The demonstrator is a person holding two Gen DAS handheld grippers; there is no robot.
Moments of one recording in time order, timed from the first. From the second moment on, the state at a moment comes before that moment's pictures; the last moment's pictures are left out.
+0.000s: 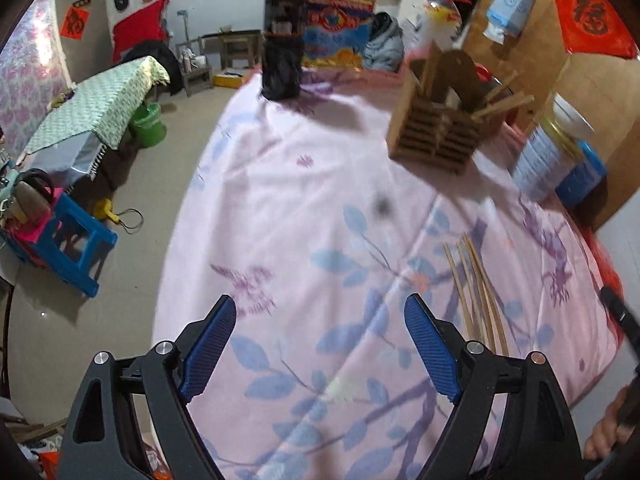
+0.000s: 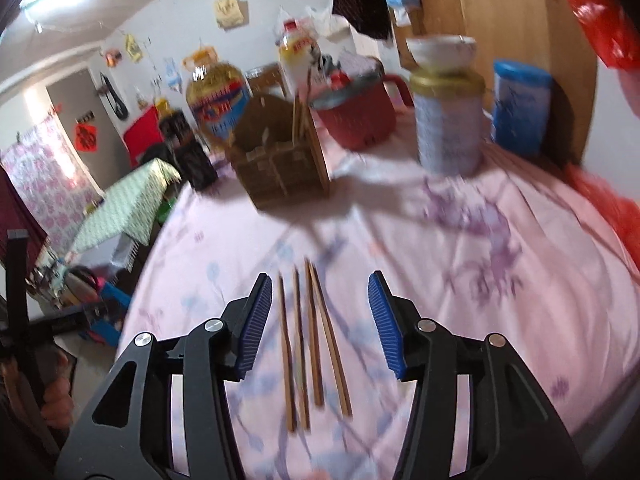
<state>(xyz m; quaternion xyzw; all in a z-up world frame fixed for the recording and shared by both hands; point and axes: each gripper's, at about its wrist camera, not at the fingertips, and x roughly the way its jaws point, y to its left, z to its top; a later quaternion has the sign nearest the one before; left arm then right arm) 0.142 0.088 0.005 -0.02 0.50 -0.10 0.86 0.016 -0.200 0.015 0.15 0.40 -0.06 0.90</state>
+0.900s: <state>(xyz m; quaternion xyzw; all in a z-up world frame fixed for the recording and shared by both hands) 0.082 -0.004 0.002 0.02 0.48 -0.03 0.88 0.007 -0.234 0.013 0.06 0.40 0.02 0.92</state>
